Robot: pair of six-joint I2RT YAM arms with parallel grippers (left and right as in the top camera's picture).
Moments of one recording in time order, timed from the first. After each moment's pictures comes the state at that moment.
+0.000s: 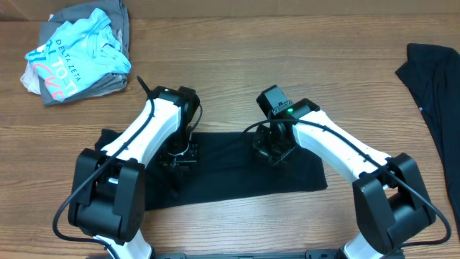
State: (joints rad) left arm -0.30 1.85 1.26 -1.31 0.08 -0.35; right arm 0.51 1.79 1.19 -0.88 -0.28 0.90
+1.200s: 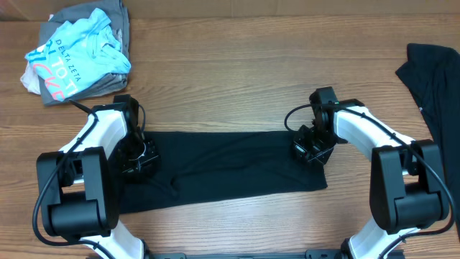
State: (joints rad) left arm 0.09 1.85 1.07 -1.01 0.07 -0.37; right arm 0.16 1.86 1.07 -0.85 -0.32 0.75
